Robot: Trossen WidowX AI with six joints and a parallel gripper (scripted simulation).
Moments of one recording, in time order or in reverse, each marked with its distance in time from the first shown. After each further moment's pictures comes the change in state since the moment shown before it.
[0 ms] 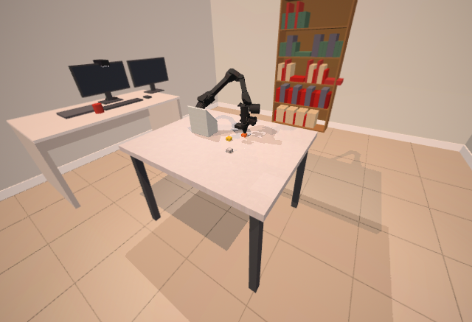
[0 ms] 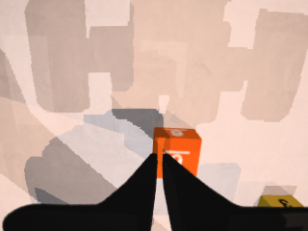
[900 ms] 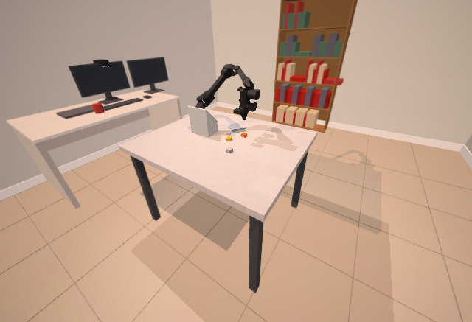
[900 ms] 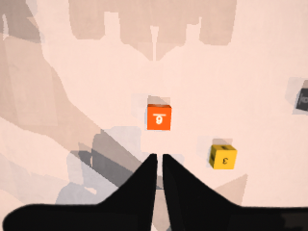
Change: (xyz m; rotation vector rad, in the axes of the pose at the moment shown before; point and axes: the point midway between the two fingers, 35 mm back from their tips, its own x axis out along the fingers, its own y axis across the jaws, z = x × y) arm -0.103 -0.006 0.001 0.019 0.001 -0.018
